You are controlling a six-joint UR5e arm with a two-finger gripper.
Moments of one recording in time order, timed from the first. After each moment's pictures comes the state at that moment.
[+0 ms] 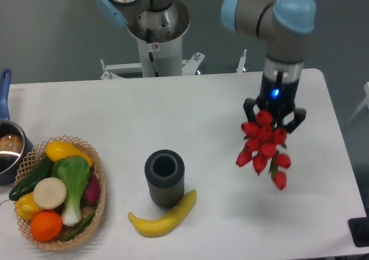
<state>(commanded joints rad) 2.70 -1.96 -1.63 -0.86 1.35 1.09</state>
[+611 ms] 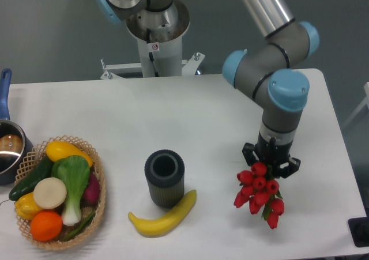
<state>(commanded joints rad) 2.66 -2.14 -1.53 -0.85 1.45 1.07</state>
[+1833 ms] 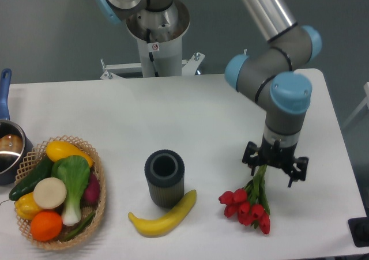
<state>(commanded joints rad) 2.73 -1.97 -1.52 -0.85 1.45 1.07</state>
